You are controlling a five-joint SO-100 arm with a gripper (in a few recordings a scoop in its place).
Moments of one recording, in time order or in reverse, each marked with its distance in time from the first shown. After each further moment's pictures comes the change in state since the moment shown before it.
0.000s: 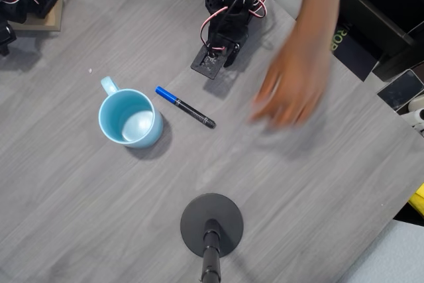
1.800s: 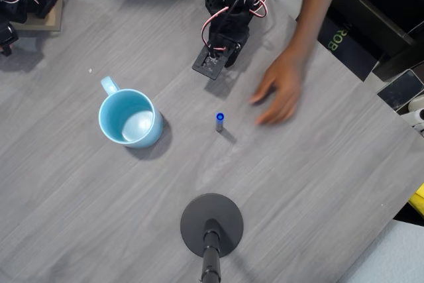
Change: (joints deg) arm -1.1 0.0 0.0 0.0 0.0
